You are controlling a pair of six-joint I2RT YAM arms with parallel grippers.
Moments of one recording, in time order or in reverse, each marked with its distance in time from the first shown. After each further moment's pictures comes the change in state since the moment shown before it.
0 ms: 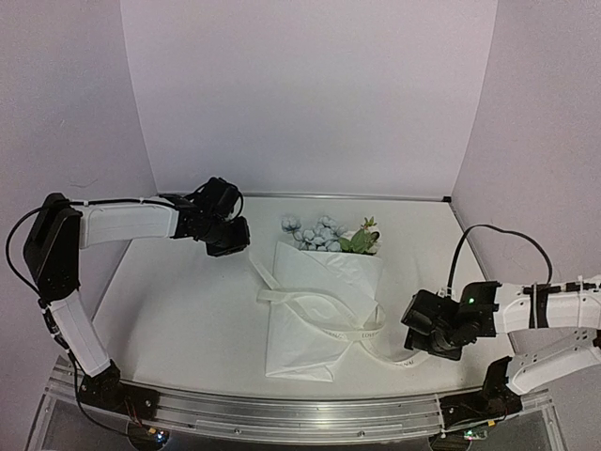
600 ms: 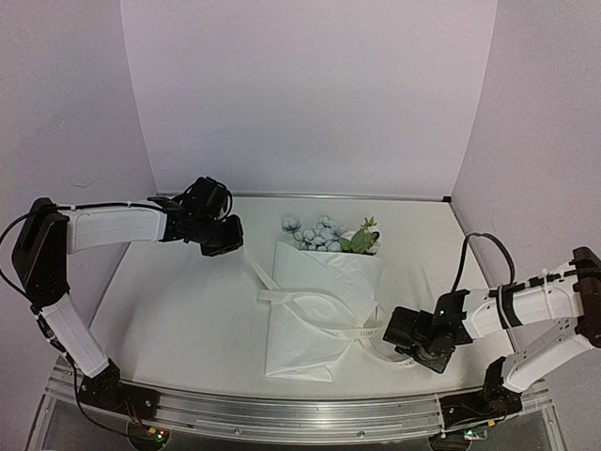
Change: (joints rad) left arm 0.024 -0.069 -0.075 0.059 0.049 0.001; right arm 0.060 0.201 0.002 0.066 0.027 0.327
